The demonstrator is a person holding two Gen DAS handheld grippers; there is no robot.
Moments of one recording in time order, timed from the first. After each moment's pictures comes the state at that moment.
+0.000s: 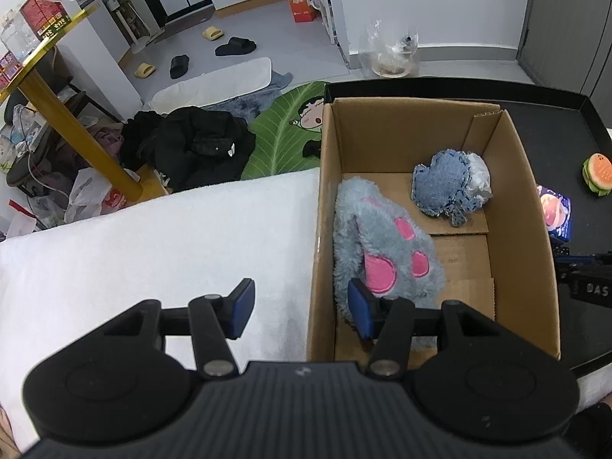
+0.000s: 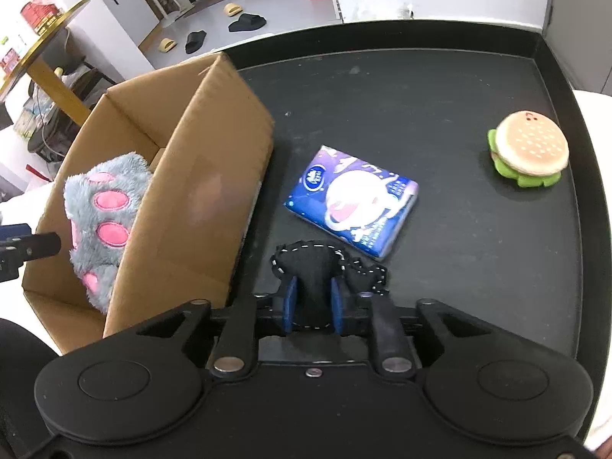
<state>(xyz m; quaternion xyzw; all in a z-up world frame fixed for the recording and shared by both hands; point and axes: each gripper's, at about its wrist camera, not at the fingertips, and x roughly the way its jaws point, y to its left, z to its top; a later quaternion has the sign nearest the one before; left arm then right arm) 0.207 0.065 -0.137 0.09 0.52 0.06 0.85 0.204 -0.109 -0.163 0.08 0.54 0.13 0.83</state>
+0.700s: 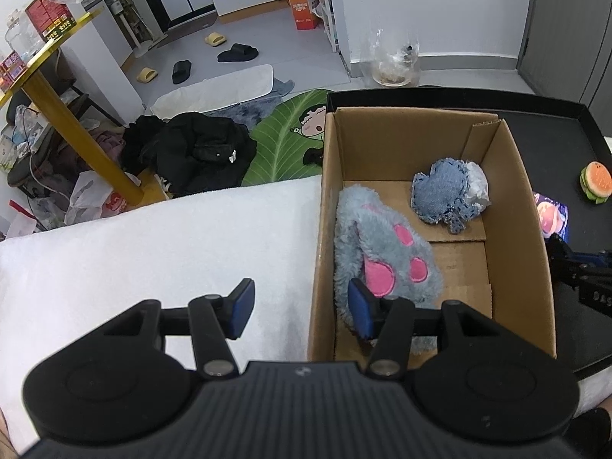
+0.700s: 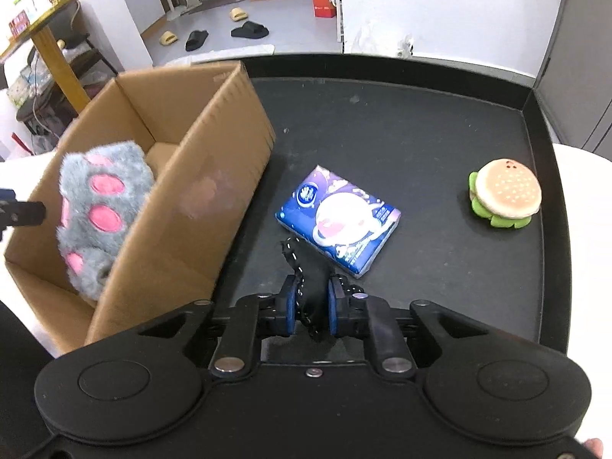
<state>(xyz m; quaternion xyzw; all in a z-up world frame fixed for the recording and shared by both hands) 0.204 0.067 -0.133 0.08 0.51 0.07 0.86 0.188 -0.107 -0.136 0.00 0.51 0.11 0.85</state>
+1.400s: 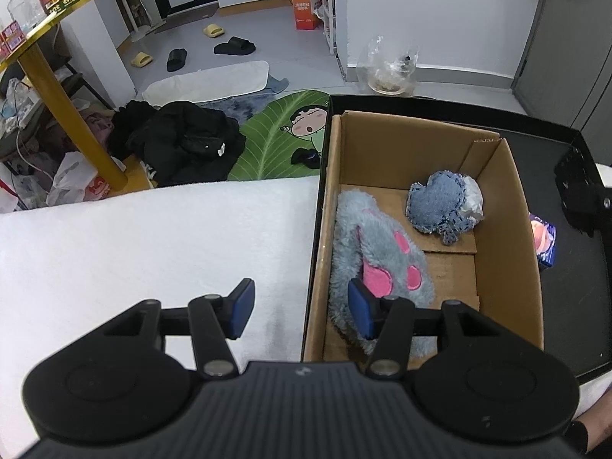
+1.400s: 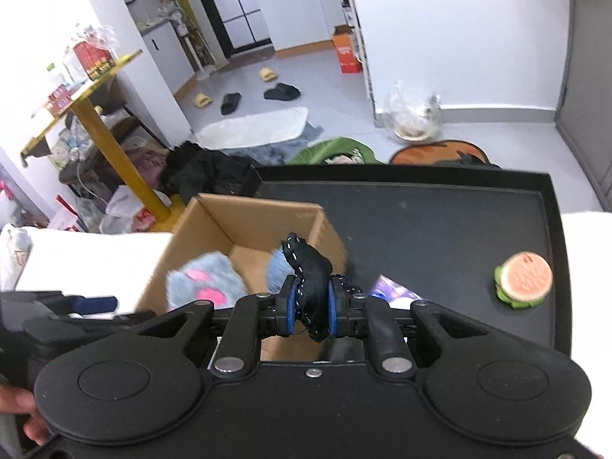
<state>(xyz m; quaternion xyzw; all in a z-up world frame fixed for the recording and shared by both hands) 0.203 0.084 -0.132 0.03 0.51 0.05 0.86 0.207 -0.084 -0.057 0.07 0.45 0.16 0.88</state>
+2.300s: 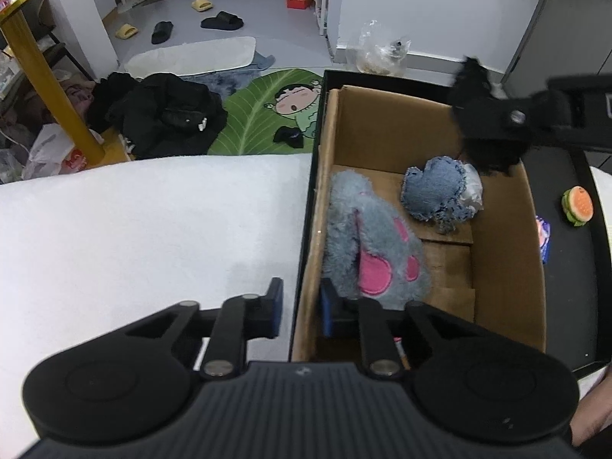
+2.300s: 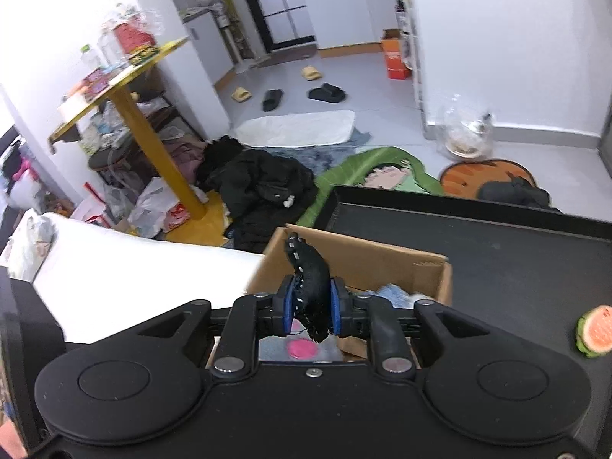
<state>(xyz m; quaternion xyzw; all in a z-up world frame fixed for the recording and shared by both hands) 0.212 0.100 -0.148 -0.01 0.53 0.02 0.85 0.237 0.004 -0.049 0.05 0.44 0.22 0.87</state>
